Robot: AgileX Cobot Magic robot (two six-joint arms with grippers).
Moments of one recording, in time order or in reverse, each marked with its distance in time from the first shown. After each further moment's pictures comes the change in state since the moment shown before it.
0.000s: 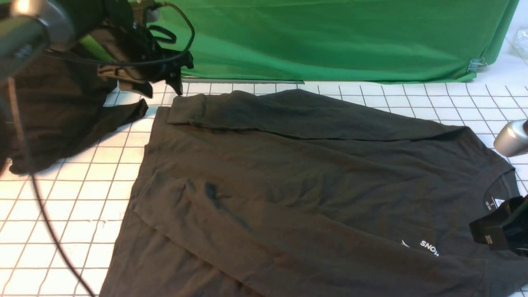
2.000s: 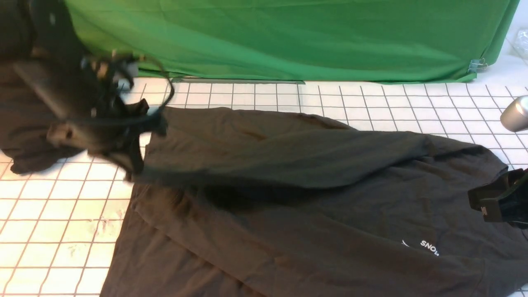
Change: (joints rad) right arm 0.000 0.000 0.000 -0.011 -0.158 -0.001; left arm -0.014 -0.558 0.749 -0.092 0.120 0.139
